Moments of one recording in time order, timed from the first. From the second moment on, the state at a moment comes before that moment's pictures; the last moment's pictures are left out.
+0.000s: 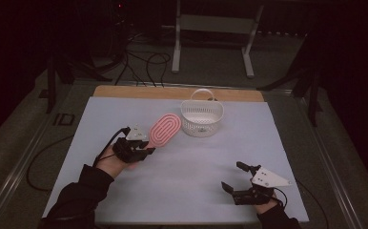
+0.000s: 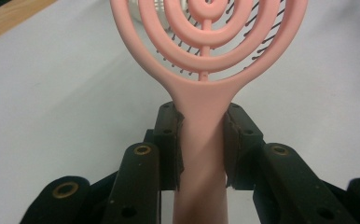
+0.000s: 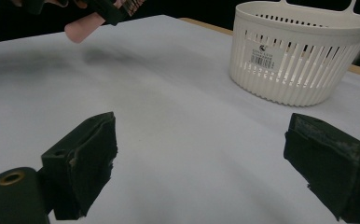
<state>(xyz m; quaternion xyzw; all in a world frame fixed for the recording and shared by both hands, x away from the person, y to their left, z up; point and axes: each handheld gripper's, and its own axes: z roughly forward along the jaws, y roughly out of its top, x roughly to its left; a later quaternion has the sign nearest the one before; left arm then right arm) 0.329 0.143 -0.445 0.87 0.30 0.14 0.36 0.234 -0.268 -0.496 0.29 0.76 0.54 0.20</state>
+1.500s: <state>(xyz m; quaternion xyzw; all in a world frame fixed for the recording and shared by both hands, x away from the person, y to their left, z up) 0.240 0.136 -0.485 0.82 0.31 0.18 0.45 0.236 -0.267 -0.497 0.29 0.77 0.54 0.20</state>
